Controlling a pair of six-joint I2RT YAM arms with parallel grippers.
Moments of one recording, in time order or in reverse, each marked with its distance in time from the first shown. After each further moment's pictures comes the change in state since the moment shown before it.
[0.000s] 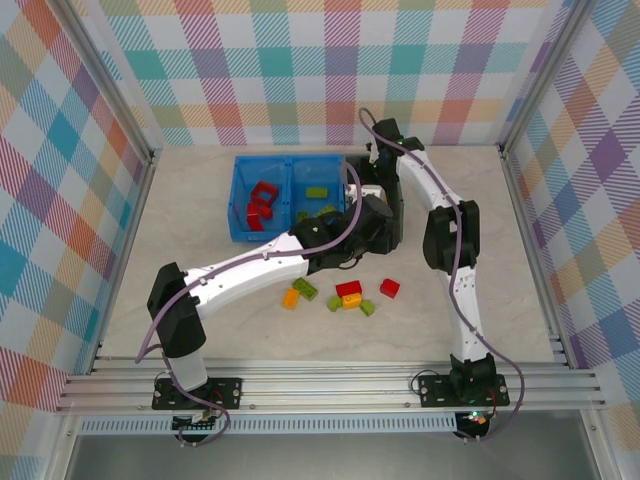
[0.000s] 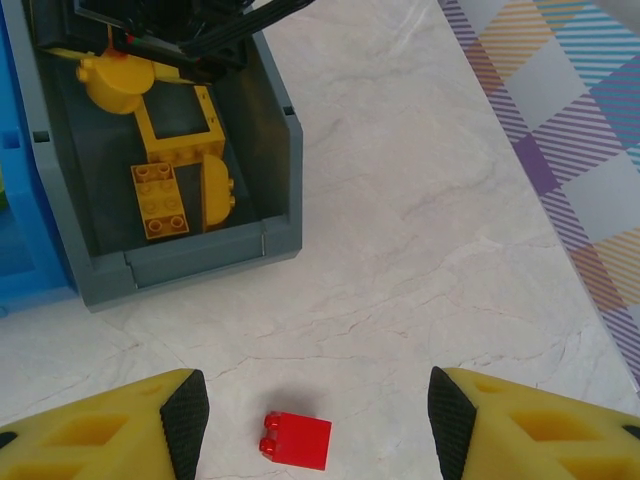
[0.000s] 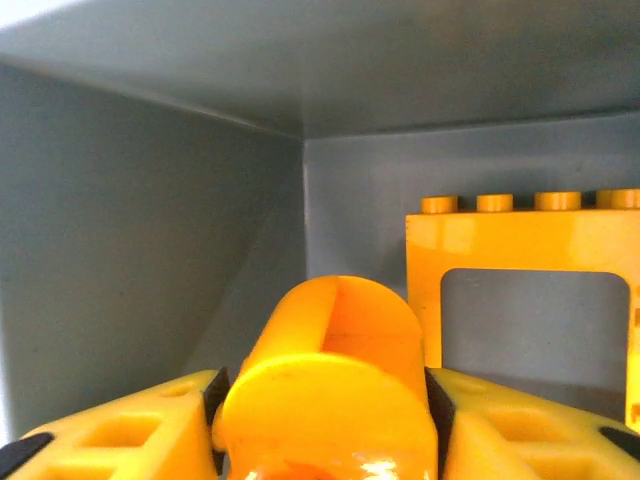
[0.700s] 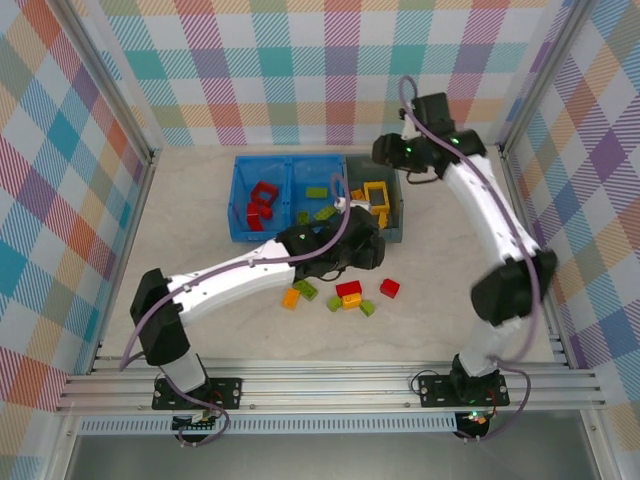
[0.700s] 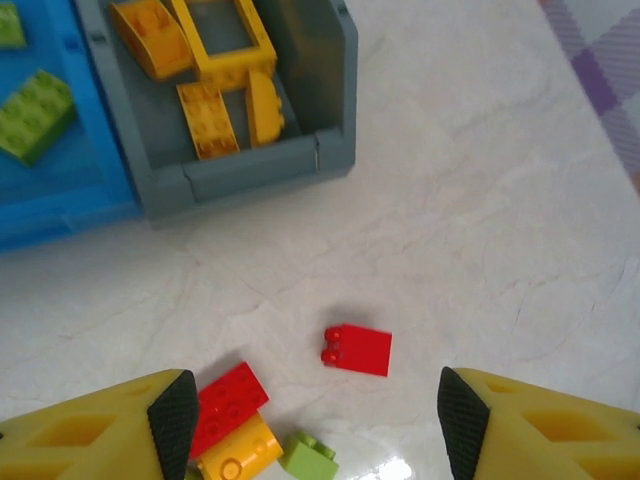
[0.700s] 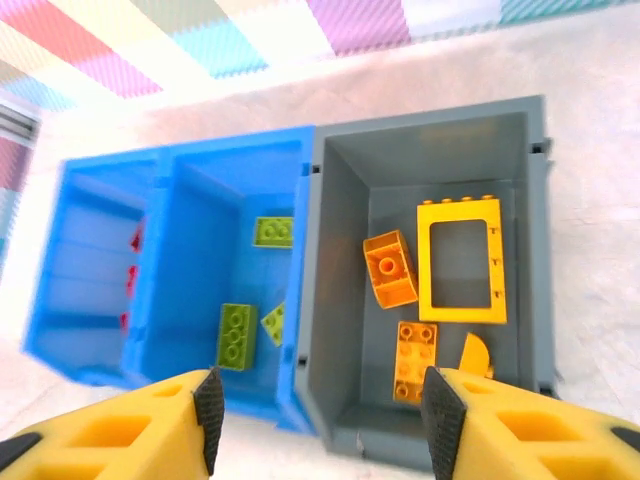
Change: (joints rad) left arm -0.001 -0.077 -0.117 -0.098 0.063 0.045; right arm 0.009 -0.732 -0.426 0.033 0.127 0.000
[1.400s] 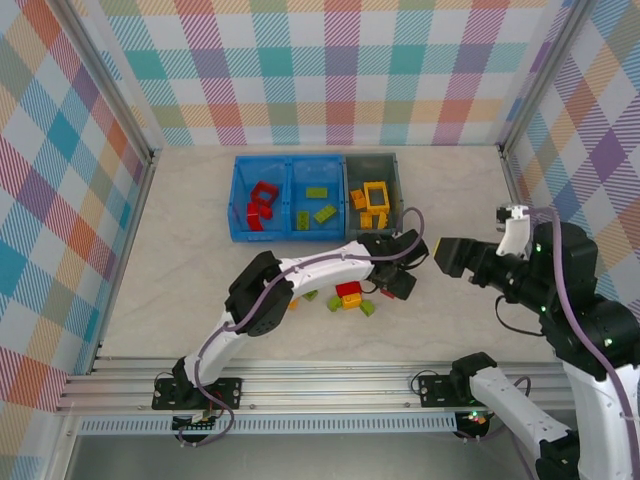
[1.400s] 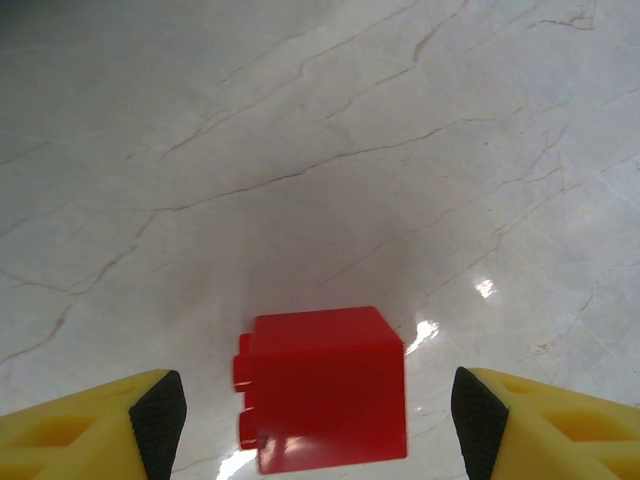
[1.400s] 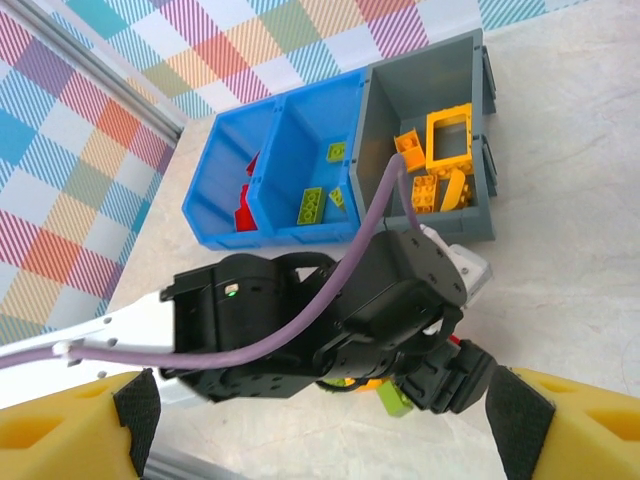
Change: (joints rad) left arm -0.037 0.605 0.428 -0.193 0.170 0.174; right arm 0.005 -0.975 -0.419 -0.315 -0.049 0.062
